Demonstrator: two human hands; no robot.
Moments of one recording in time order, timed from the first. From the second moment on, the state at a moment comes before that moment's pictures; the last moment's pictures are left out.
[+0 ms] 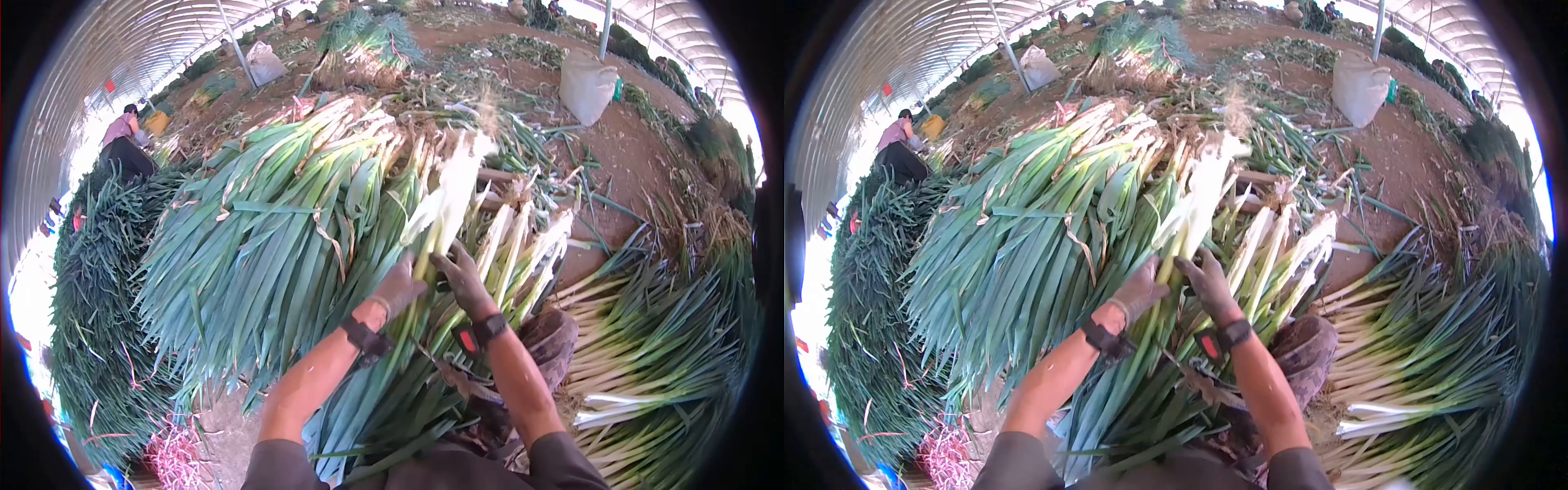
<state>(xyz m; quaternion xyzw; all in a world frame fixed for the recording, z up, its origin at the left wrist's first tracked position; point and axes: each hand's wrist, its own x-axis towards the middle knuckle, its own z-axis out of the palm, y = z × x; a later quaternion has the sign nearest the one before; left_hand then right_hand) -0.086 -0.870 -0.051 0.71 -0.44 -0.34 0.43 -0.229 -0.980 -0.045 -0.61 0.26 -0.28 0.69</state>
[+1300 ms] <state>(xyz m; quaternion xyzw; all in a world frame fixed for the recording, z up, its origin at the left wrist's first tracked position) -0.064 -0.830 -0.003 0.64 -0.30 -0.45 0.55 -0.285 -1.018 -0.130 -0.76 0.58 -0.12 0.27</state>
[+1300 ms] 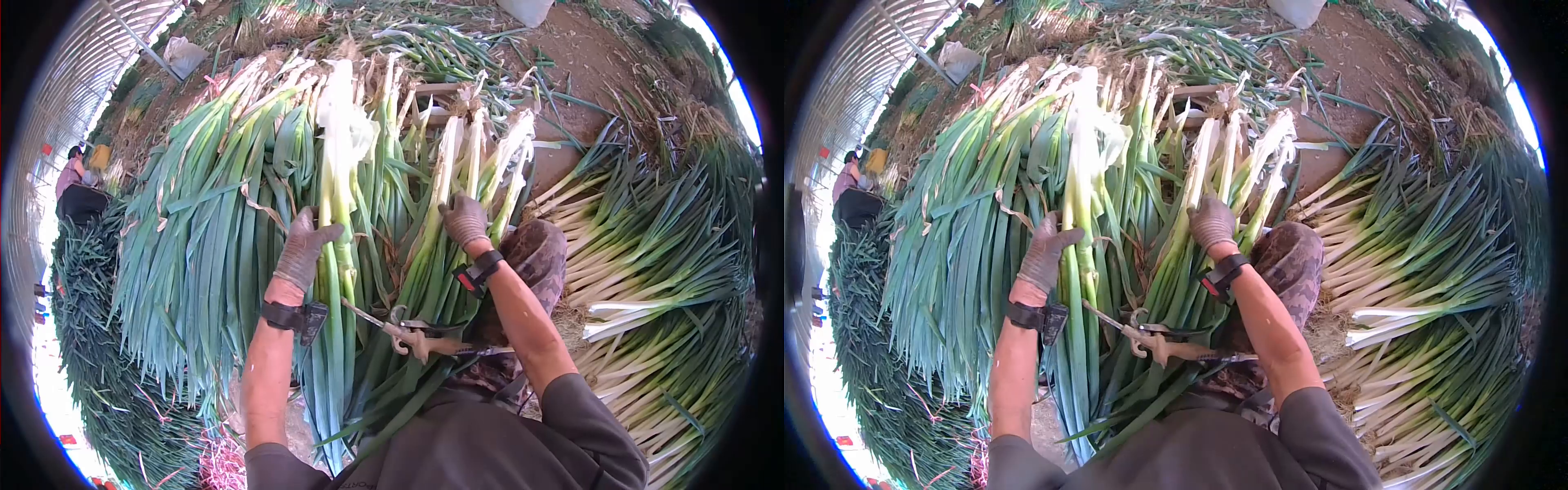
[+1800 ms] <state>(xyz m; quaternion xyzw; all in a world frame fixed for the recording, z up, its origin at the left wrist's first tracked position) -0.068 -0.847 -0.042 0.68 -0.33 -0.43 0.49 -0.251 -1.037 -0.113 -0.77 0.57 0.05 0.28</state>
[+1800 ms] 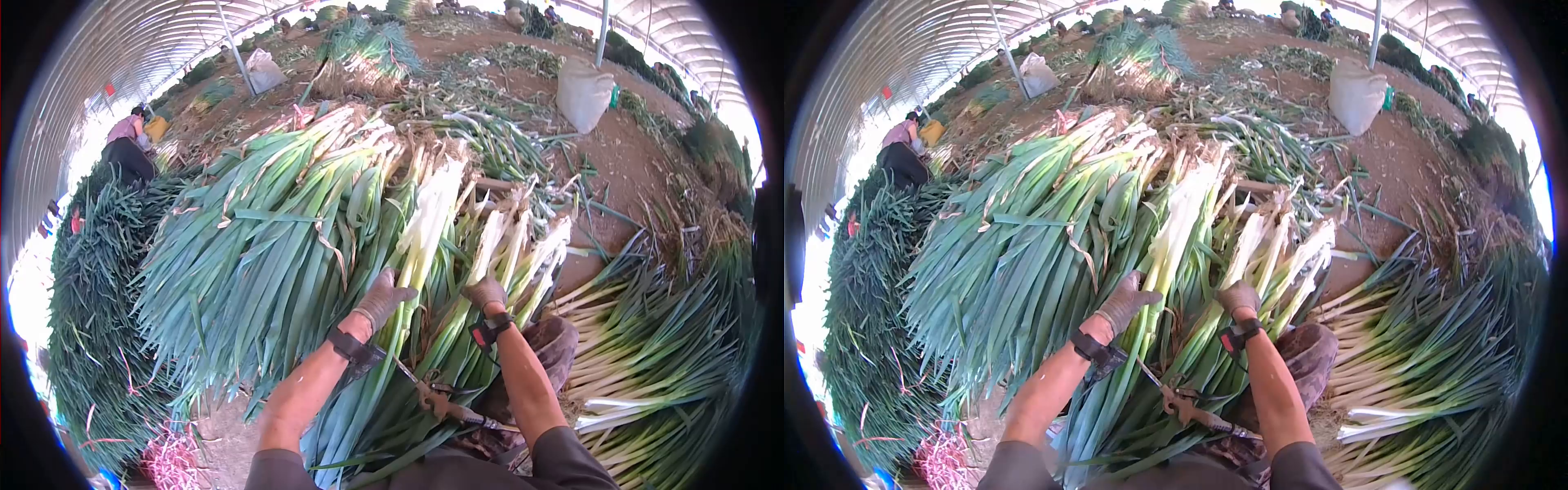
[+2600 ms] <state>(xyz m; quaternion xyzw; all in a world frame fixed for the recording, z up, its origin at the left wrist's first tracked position) -0.051 -0.847 -0.006 0.64 -0.30 -0.41 0.57 -0.242 -1.028 -0.034 -0.50 0.20 -0.28 0.79</state>
